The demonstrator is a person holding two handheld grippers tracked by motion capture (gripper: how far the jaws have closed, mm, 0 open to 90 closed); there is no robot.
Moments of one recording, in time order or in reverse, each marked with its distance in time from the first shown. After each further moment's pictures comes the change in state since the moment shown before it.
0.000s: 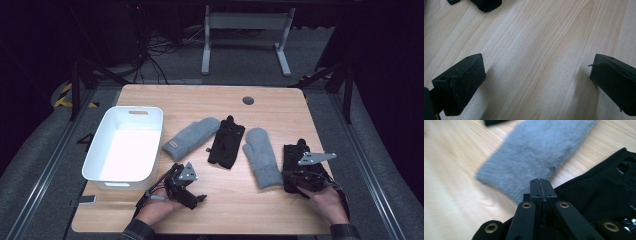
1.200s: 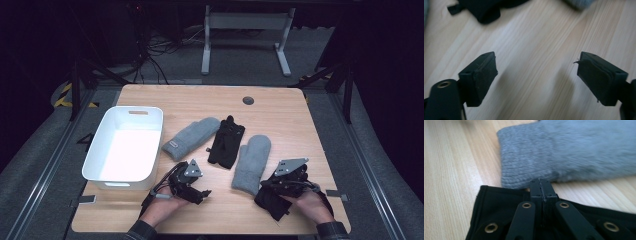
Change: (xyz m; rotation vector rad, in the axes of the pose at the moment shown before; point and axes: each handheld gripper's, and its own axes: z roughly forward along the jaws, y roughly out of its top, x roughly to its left) left arm -0.009 0.030 -0.006 -0.021 -0.014 -0.071; right arm 0.040 0.015 0.028 0.028 0.190 -0.206
